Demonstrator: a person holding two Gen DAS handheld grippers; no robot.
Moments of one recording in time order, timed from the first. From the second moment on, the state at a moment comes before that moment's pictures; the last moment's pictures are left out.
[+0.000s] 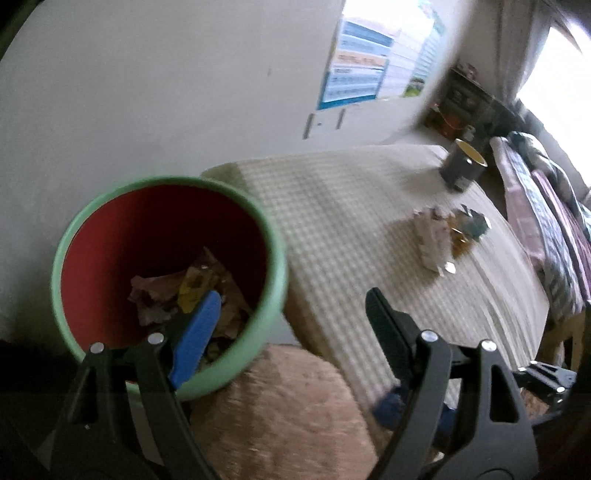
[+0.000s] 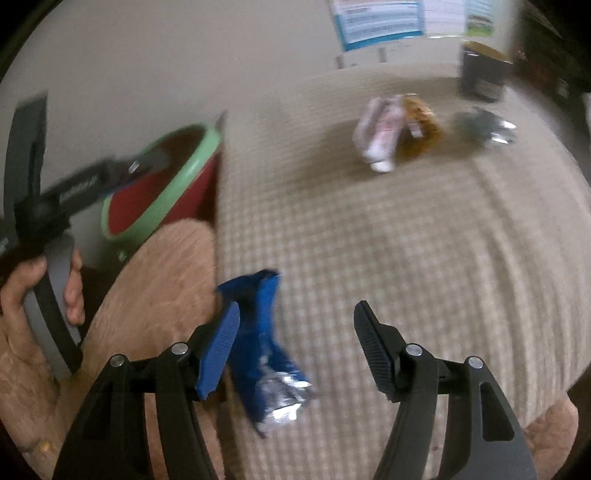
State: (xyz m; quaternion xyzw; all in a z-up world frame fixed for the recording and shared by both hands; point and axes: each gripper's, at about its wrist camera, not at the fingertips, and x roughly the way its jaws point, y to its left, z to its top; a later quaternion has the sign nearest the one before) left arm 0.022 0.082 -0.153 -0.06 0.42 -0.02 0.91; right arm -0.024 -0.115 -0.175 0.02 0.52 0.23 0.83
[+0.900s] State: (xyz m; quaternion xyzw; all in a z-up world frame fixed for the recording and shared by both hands) left arm 0.133 -0.084 -0.187 0.04 0.46 -0.10 0.88; right arm -0.032 -0.265 -0.187 0.23 0.46 0.09 0.86
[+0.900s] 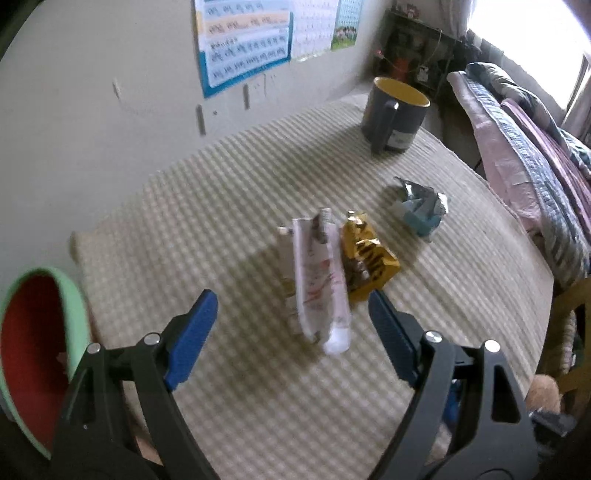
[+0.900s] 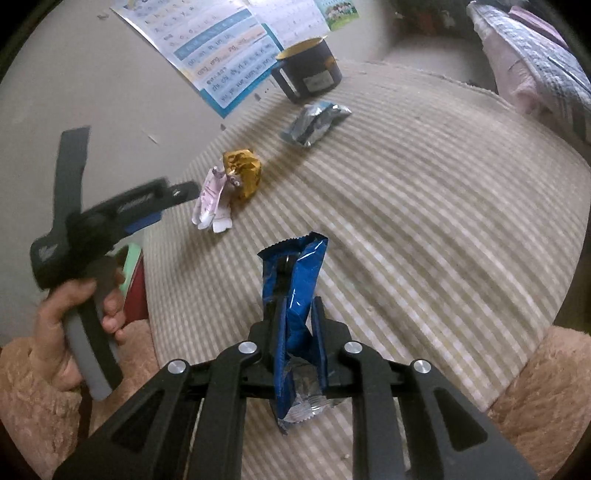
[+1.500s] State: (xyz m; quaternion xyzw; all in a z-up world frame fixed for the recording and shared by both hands) left arm 0.138 -0.111 -0.207 0.18 0.40 -0.03 0.90; right arm -0.028 -0.266 -0.192 0.24 0.45 0.11 0.85
